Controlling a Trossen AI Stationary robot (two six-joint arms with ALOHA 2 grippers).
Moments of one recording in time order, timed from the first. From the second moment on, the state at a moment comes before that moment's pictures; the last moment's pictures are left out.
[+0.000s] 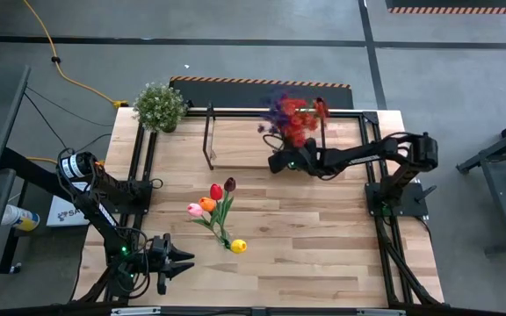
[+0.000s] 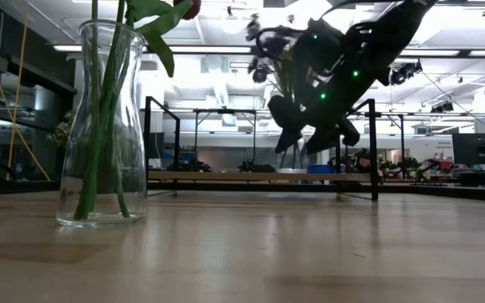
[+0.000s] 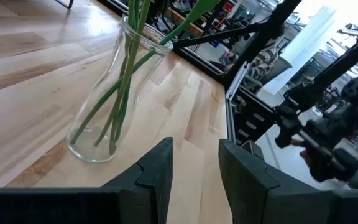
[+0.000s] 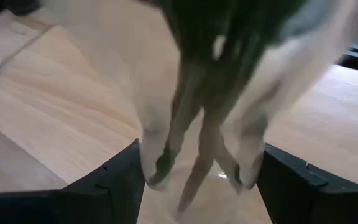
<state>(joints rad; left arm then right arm) -1.24 1.59 0.53 0.52 -1.27 -1.13 -0.18 1.71 0.83 0.02 0.55 0.72</state>
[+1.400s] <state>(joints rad) -1.24 1.59 0.53 0.50 -1.27 -1.13 -0.22 1.78 0.89 0.15 0.63 0.52</state>
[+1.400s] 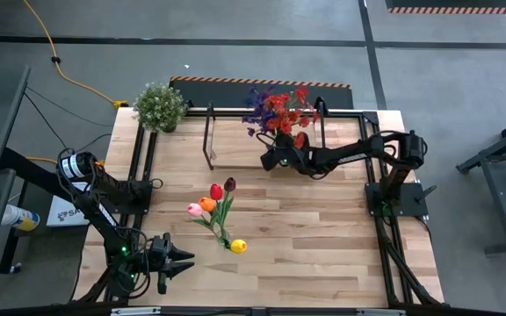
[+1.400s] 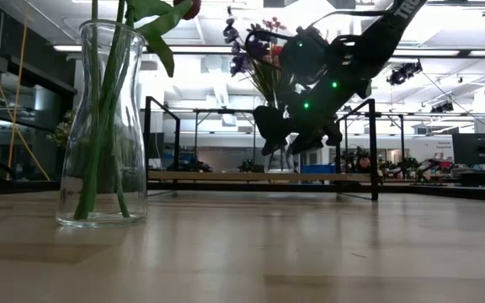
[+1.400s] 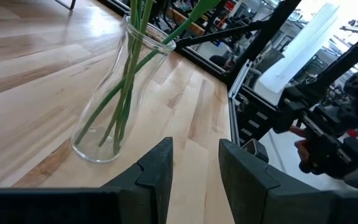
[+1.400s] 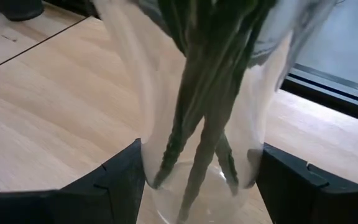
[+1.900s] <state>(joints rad) -1.24 1.59 0.53 0.49 -1.27 -1.13 -0.23 1.78 0.90 0.17 0.59 0.49</state>
